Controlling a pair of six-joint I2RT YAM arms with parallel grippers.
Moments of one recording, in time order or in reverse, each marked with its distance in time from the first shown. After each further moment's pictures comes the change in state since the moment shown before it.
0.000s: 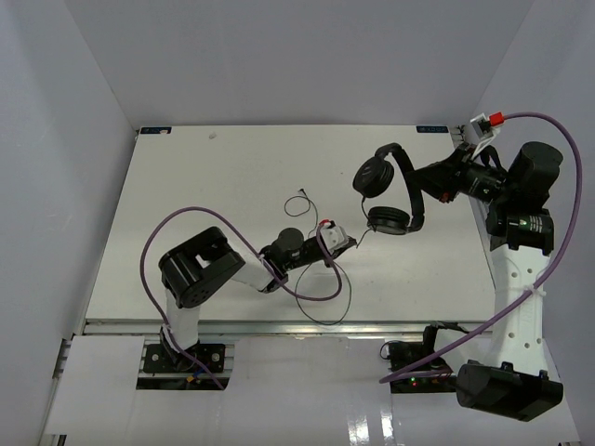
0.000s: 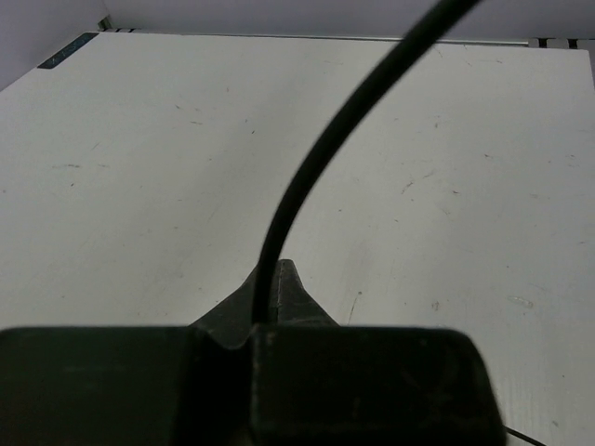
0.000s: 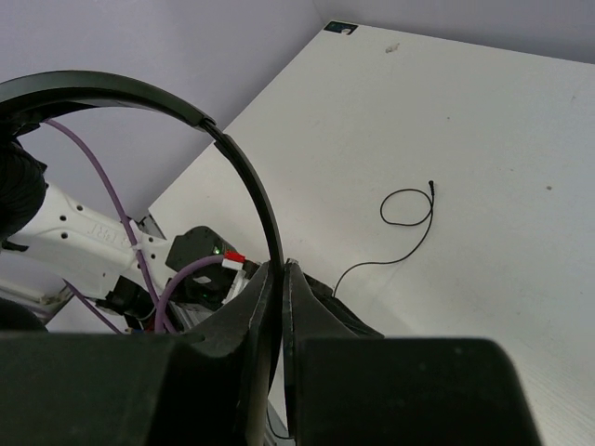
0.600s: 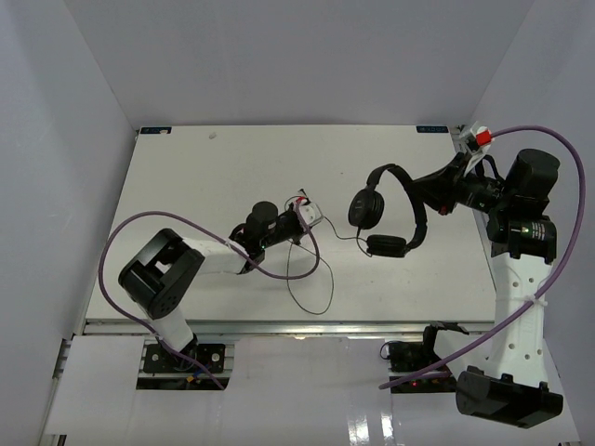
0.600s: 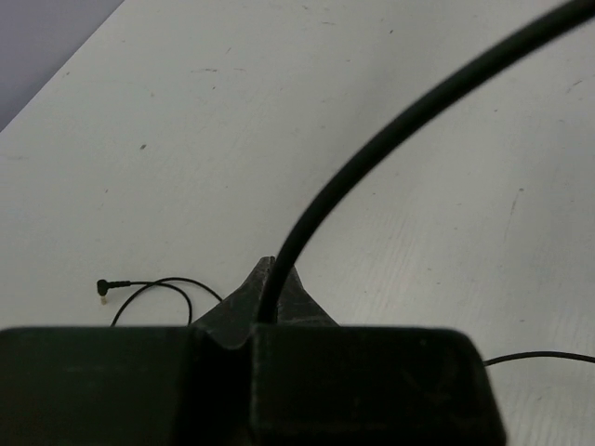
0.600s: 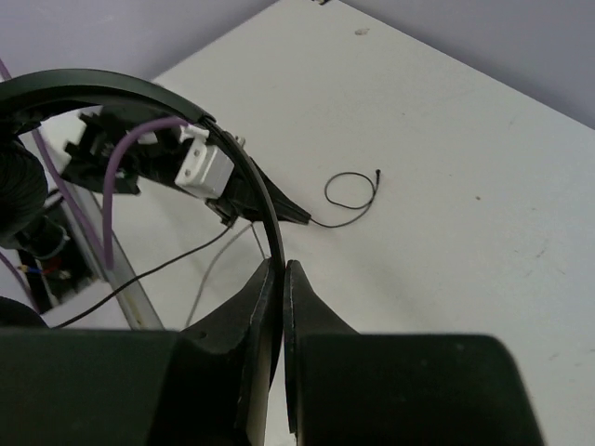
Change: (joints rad) left arm 0.221 -0.229 -0.030 -0.361 0.059 0.178; right arm 0.013 -0.041 0.011 -0.155 -0.005 -0.363
